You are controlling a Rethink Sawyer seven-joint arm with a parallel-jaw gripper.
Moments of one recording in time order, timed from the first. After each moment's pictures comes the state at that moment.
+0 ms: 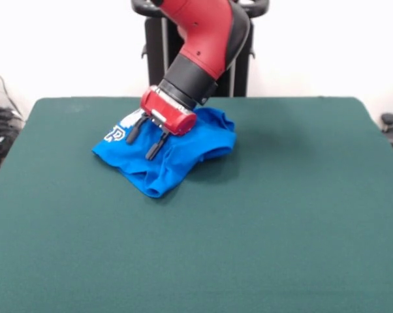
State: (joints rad) arm 0.32 0.00 -0.71 1.80 0.10 -0.43 2.66
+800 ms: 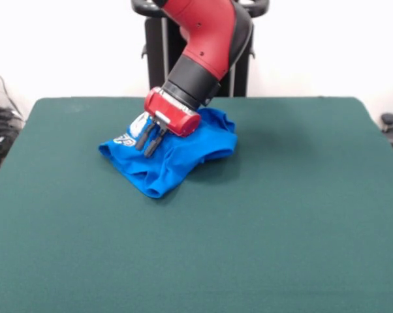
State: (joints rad) arm 0.33 0.00 -0.71 1.80 0.10 -0.45 2.66
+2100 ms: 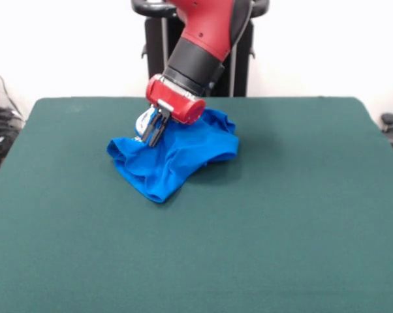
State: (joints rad) arm 0.25 -0.19 -0.64 1.80 -0.09 -0.34 2.66
